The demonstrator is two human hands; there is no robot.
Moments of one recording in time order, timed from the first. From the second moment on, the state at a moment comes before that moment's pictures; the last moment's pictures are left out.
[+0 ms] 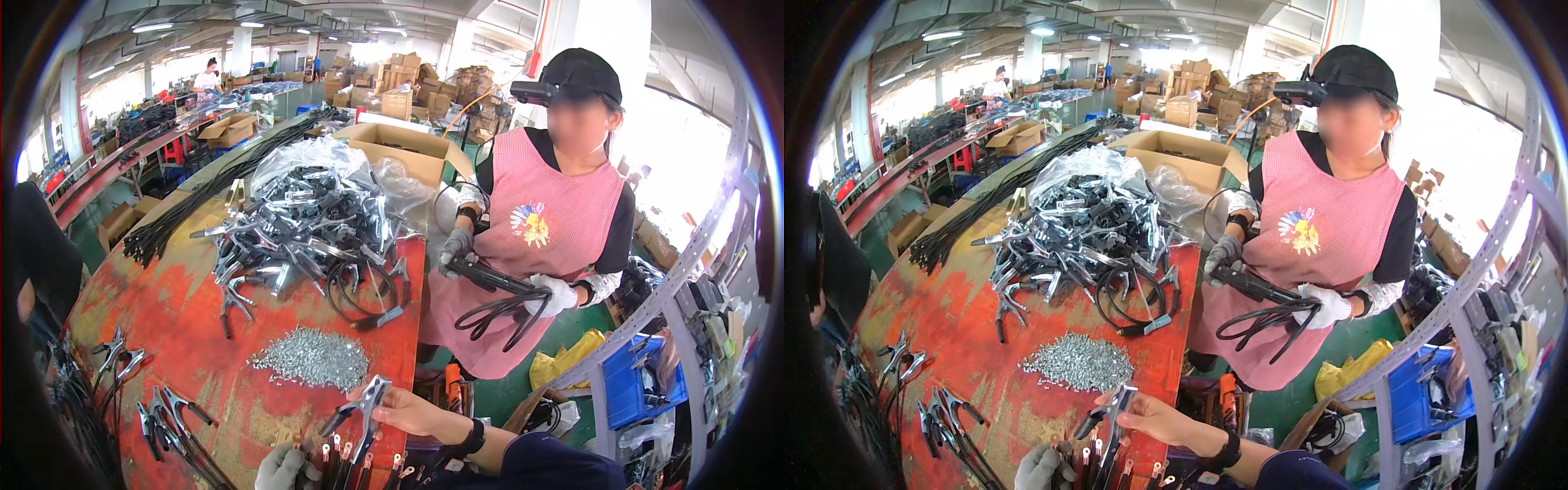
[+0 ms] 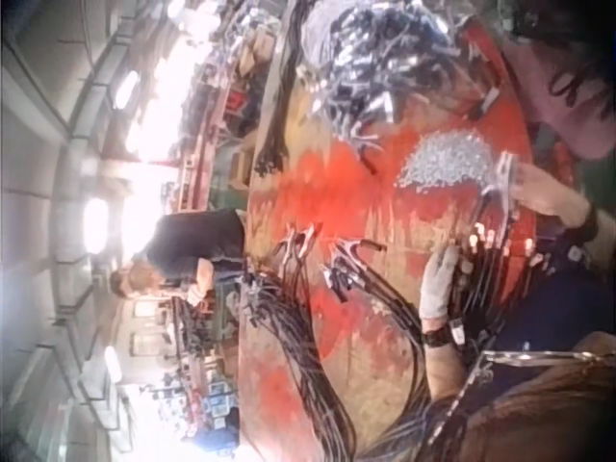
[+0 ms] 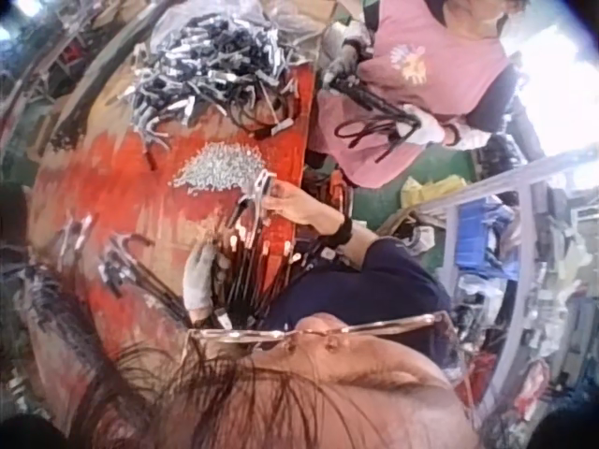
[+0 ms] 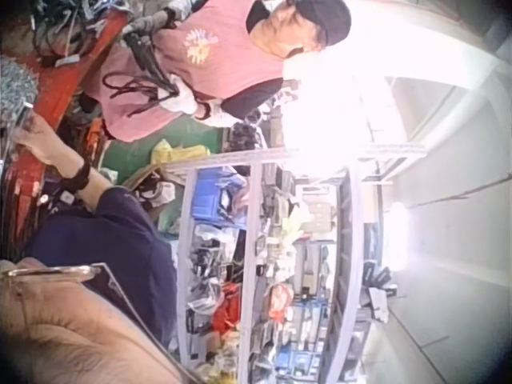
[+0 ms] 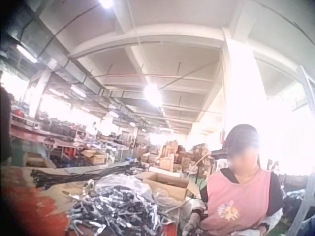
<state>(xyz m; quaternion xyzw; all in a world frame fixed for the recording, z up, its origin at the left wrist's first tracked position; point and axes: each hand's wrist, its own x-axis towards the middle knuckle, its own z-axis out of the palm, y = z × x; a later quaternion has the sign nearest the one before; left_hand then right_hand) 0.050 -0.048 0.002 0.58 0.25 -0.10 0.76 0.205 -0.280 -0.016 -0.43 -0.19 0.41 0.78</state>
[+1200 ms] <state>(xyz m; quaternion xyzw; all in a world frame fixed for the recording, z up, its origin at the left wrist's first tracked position) 0.053 -0.074 -0.005 0.78 0.22 0.00 0.58 0.175 -0.230 -0.019 -0.46 -0.25 0.26 0.81</state>
